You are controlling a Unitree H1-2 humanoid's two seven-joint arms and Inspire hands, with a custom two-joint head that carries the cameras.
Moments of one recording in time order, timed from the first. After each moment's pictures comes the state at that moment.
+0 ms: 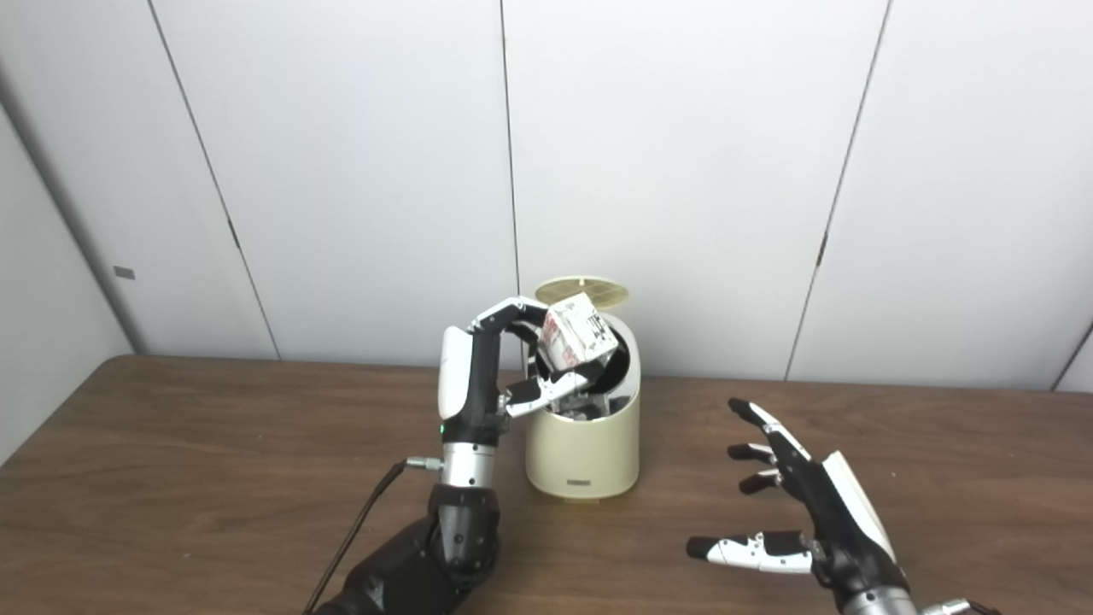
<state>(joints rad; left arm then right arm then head) -0.76 0.05 -0.58 0.83 0.29 -0.49 0.89 -0.14 -0.26 0.02 -0.23 -0.28 0.11 0.13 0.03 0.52</state>
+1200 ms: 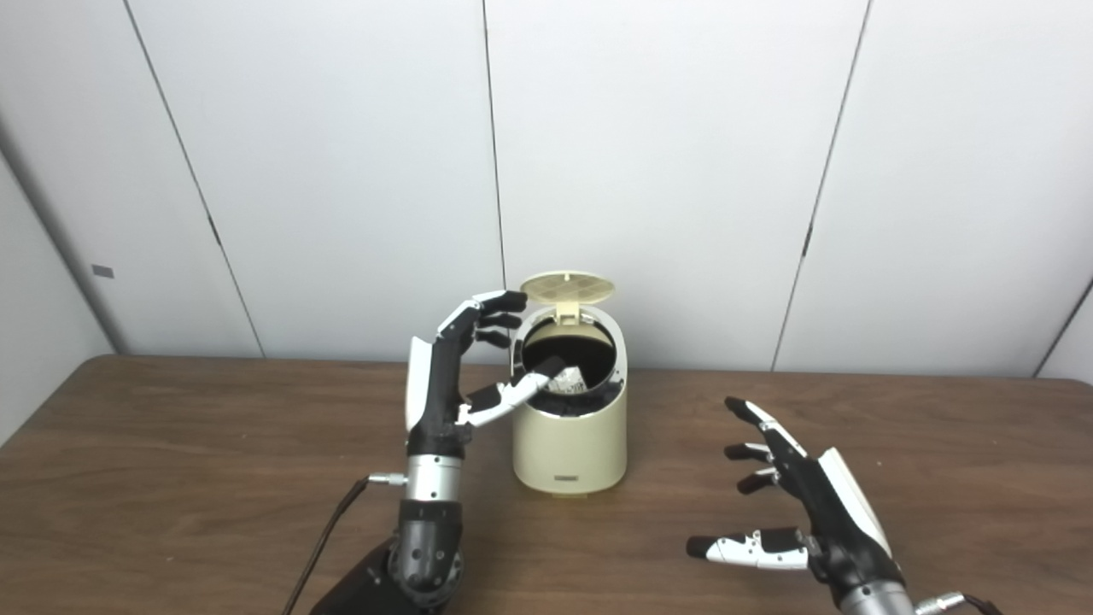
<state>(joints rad) -0.60 0.09 -0.43 0.55 0.19 -0.46 0.75 -0.14 -0.28 0.03 -0.22 -0.29 0.11 0.13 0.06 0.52</state>
